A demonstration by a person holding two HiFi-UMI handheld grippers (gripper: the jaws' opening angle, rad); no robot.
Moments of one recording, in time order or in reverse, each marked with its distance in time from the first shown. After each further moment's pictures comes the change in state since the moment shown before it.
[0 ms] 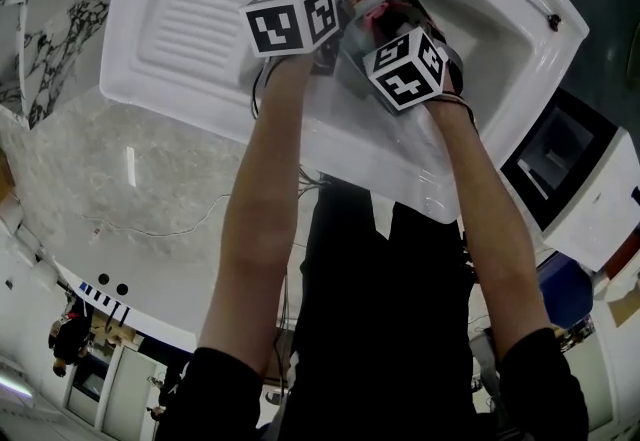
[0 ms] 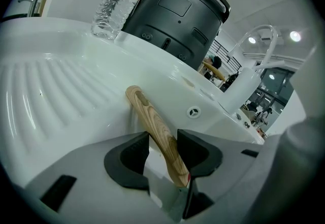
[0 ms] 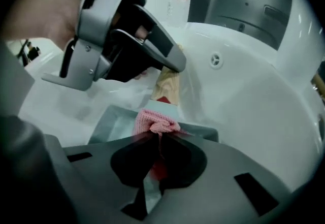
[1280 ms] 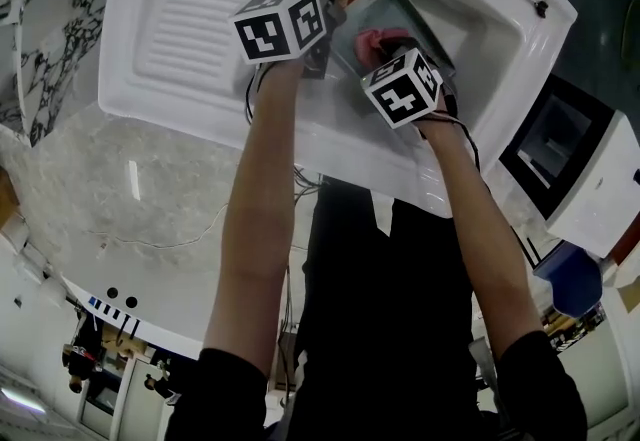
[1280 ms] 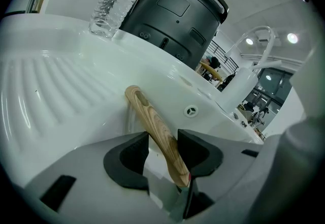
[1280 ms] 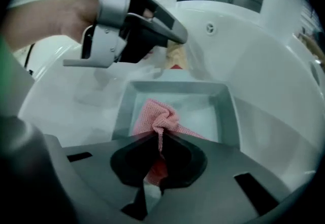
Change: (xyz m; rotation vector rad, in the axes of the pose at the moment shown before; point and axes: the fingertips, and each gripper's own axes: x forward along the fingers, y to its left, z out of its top) left arm 0.001 -0.005 -0.003 0.000 0.000 -0.039; right arm -0.022 0.038 -0.051 0.177 0.181 0.091
